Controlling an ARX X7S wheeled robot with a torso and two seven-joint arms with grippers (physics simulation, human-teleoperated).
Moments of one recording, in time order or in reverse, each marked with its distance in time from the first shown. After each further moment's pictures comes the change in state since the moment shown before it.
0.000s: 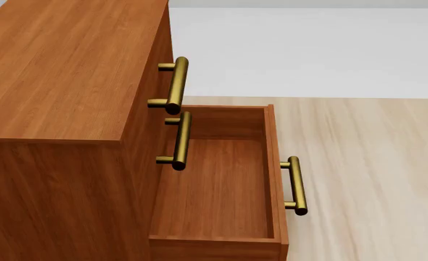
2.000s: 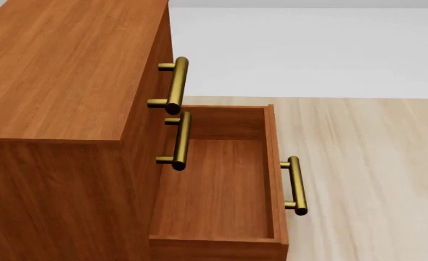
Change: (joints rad) left arm 0.007 0.049 -0.032 0.033 0.044 -0.030 0.065; right arm -0.140 -0.048 0.288 -0.529 0.058 0.207 -0.091
